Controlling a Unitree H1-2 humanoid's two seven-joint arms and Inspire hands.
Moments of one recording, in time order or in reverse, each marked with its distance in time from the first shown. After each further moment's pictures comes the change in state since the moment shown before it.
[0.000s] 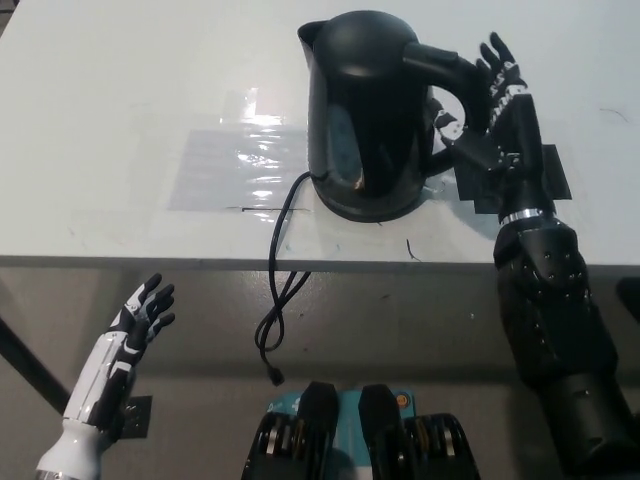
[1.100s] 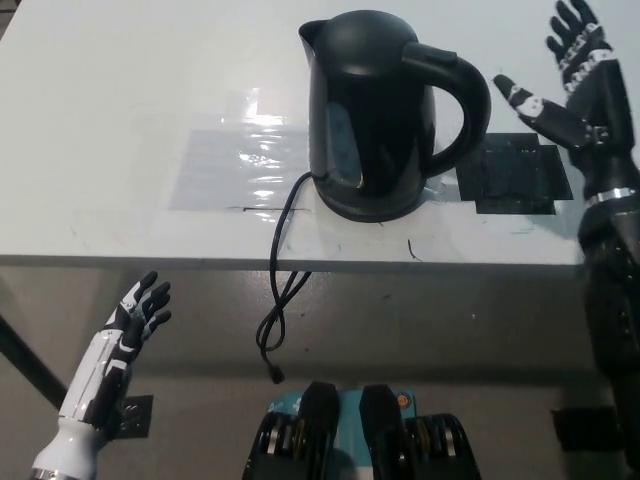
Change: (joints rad) left_arm -0.004 0.000 0.015 0.002 -0.001 -0.001 -0.013; right_arm 0.039 -0.133 -0.105 -0.152 0.035 0.025 0.110
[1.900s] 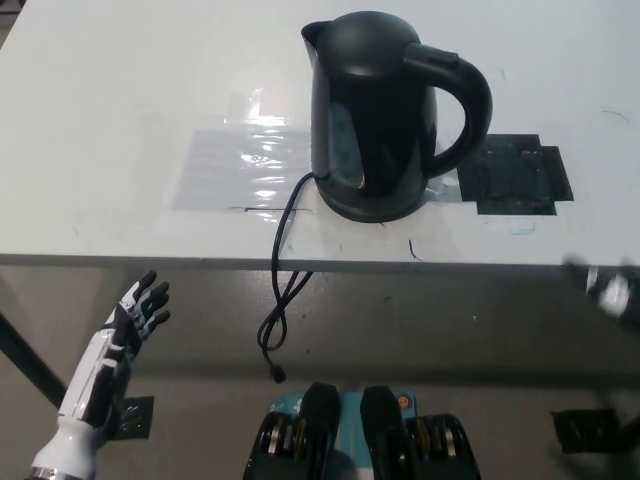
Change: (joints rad) left_arm -0.004 -0.002 0.007 0.011 0.001 0.000 -0.005; right_arm 0.619 -0.015 0.010 -0.699 -0.032 0.024 0.018
